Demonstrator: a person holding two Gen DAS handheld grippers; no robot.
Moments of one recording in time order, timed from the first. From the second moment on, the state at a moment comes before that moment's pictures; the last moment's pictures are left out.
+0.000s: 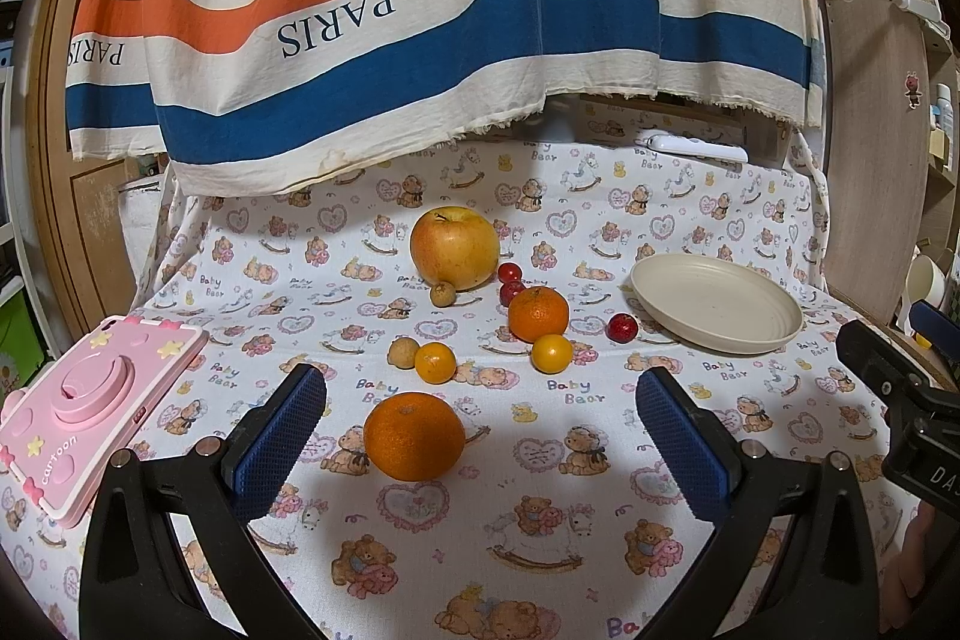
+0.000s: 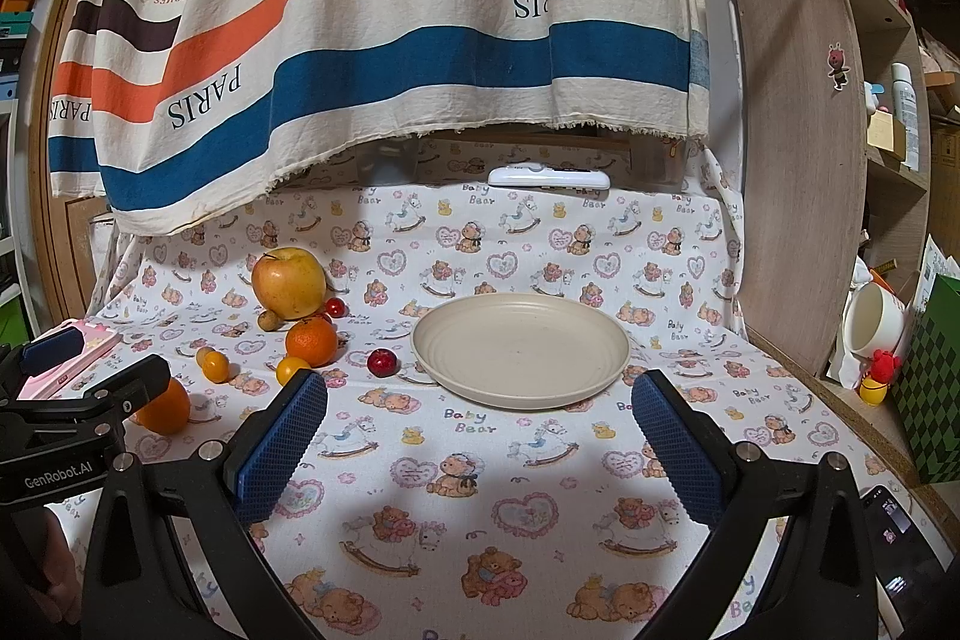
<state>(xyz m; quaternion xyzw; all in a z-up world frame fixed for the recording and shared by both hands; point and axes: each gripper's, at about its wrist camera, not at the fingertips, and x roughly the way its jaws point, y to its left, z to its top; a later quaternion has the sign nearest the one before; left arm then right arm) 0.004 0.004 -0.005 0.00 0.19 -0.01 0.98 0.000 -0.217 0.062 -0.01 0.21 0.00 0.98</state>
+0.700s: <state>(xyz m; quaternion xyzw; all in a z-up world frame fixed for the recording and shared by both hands) -0.030 0.010 0.005 -0.02 0.12 -0.04 0.99 -0.003 -0.213 0.059 0.00 0.21 0.01 0.98</state>
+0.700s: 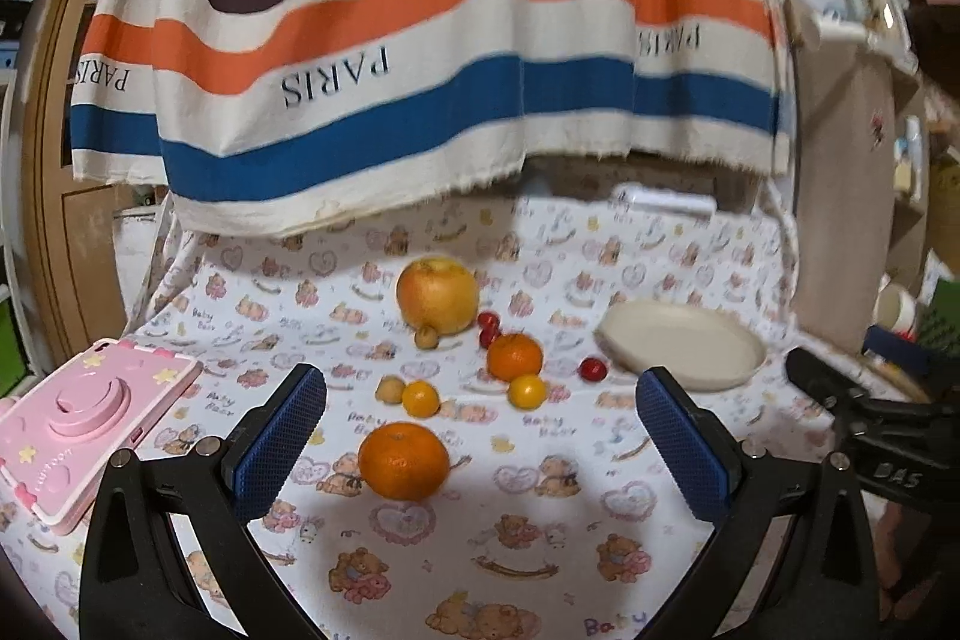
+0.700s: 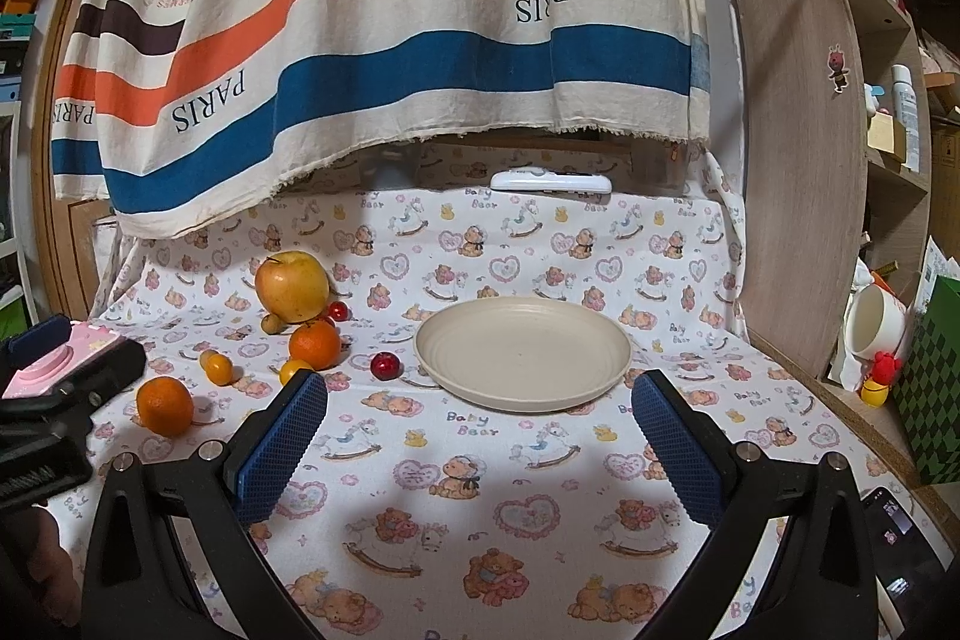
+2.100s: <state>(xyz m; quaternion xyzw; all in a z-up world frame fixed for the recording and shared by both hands) 0.066 0.046 -0.021 -0.02 0.40 -0.08 0.91 0.085 -0.200 0.082 0.06 0.28 0.03 0.96</state>
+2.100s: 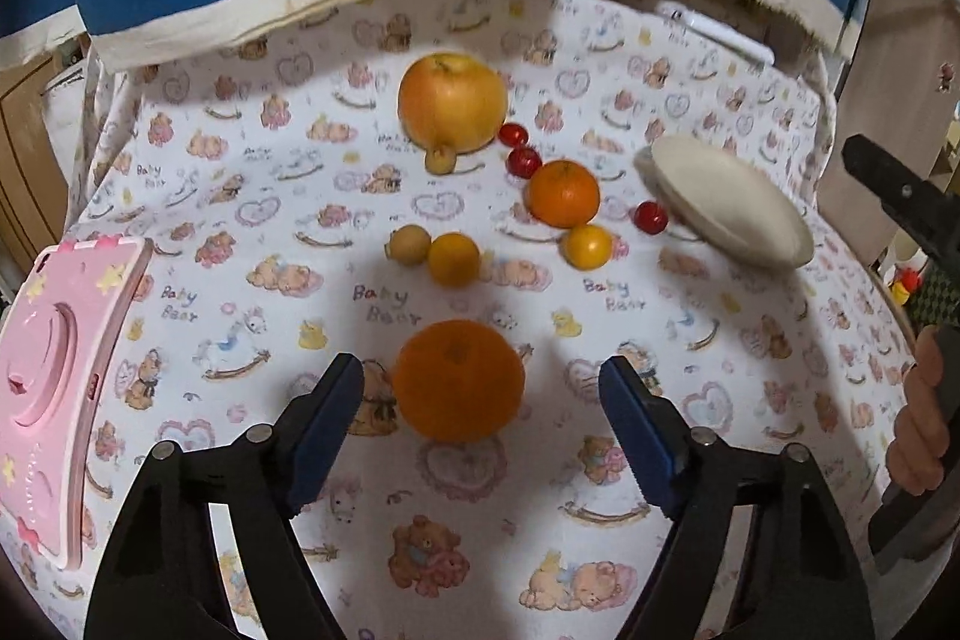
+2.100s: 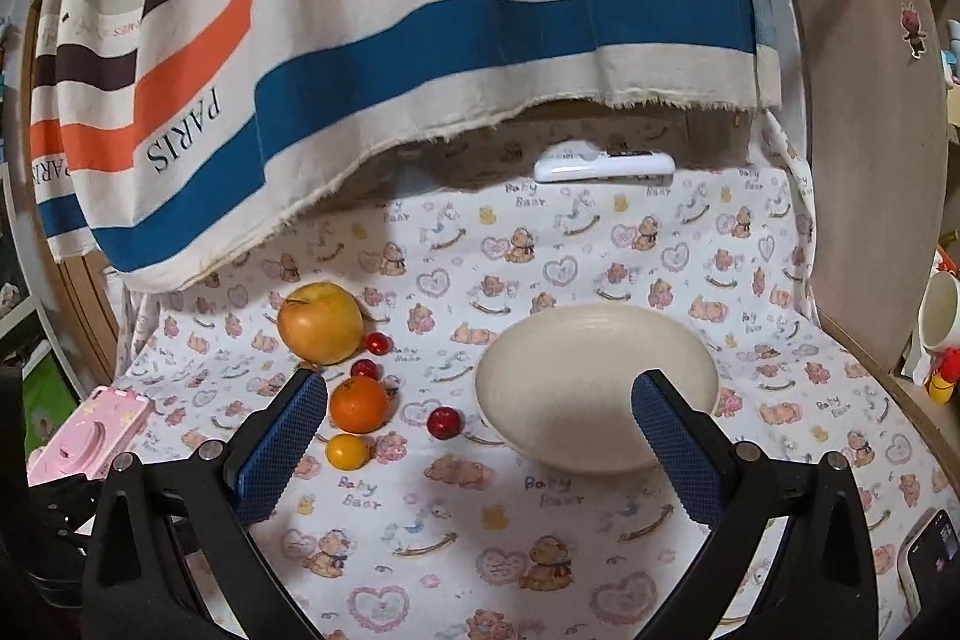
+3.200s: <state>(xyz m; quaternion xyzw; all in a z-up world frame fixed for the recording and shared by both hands) 0.111 0.045 0.081 0.02 0.29 -0.08 0.95 0.142 -0.149 0.138 0.06 0.28 0.07 0.95</state>
